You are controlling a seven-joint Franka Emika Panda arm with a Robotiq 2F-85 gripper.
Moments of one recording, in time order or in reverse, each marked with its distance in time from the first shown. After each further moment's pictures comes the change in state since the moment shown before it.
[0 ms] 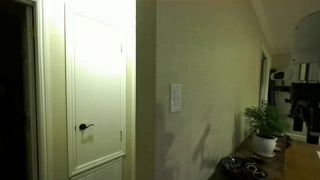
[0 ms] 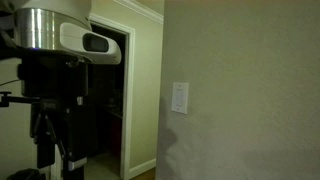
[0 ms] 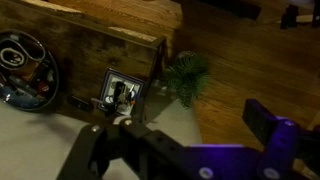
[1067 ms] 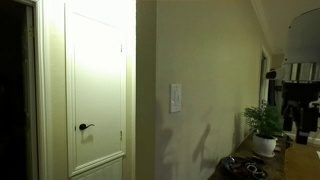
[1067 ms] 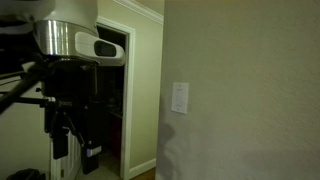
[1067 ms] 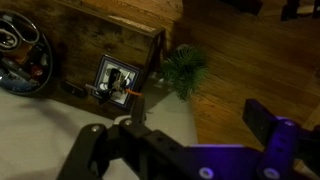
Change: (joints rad) arm 0.041 0.045 0.020 0.019 0.021 0.048 0.008
